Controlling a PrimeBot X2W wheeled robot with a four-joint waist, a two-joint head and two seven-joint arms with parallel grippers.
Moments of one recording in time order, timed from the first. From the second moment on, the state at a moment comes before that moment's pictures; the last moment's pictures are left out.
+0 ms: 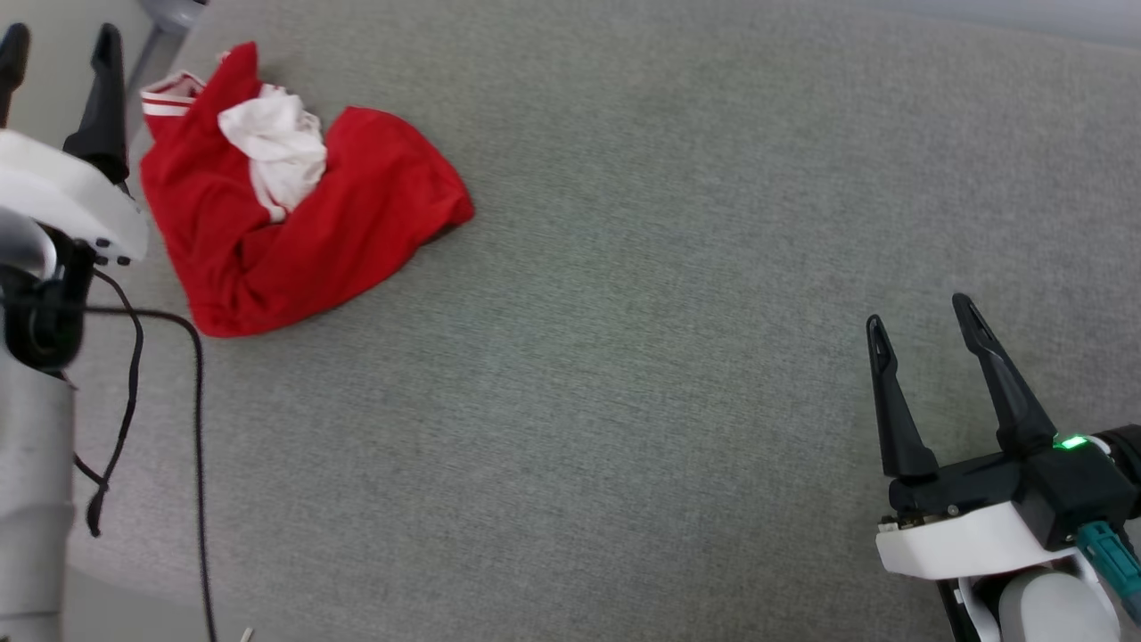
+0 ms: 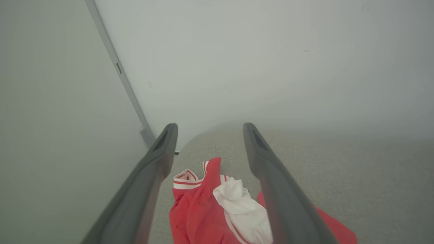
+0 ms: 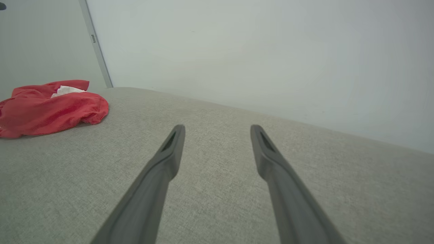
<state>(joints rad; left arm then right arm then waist) -0.76 0.45 0.00 0.44 -0.39 -0.13 0.00 -0.08 -0.05 0.02 -0.09 -0.05 0.13 -0.26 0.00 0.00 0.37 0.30</state>
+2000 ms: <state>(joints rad) -1.15 0.68 -0.99 0.34 -0.69 -0.13 0.27 -0.08 -0.05 0.03 -0.05 0.08 0.13 -0.26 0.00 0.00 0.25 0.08</state>
